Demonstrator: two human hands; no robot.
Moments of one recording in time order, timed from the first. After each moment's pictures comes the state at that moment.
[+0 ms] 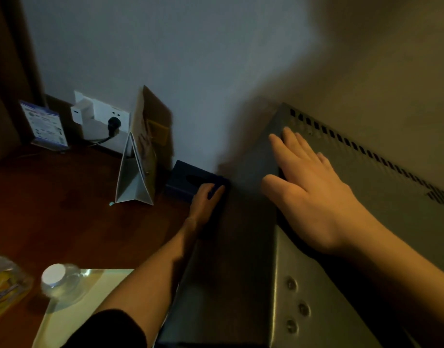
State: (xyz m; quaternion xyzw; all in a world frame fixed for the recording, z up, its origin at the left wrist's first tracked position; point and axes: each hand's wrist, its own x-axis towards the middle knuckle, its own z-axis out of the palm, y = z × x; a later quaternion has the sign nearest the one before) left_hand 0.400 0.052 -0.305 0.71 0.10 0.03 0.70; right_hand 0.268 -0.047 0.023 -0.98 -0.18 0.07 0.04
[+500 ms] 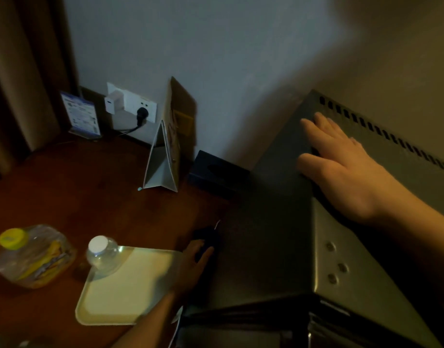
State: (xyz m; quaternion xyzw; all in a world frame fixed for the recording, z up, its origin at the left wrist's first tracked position) left_hand 0.210 0.061 -0.377 0.72 0.15 0.01 0.68; right_hand 0.266 -0.042 0.024 -0.98 -0.18 0.06 0.06
